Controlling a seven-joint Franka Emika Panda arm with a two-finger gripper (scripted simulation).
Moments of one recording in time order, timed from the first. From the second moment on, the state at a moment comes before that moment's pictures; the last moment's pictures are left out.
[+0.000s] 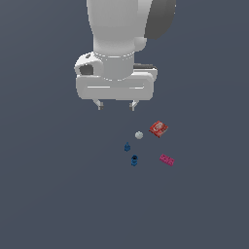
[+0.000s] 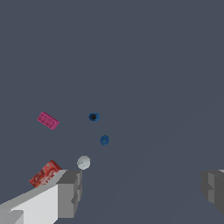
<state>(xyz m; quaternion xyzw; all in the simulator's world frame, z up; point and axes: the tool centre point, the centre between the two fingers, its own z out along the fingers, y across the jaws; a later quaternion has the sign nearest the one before) 0.018 -0.025 0.335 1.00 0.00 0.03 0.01</state>
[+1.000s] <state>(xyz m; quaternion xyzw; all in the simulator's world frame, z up) 0.016 -0.021 0.344 1.00 0.00 0.03 0.01</state>
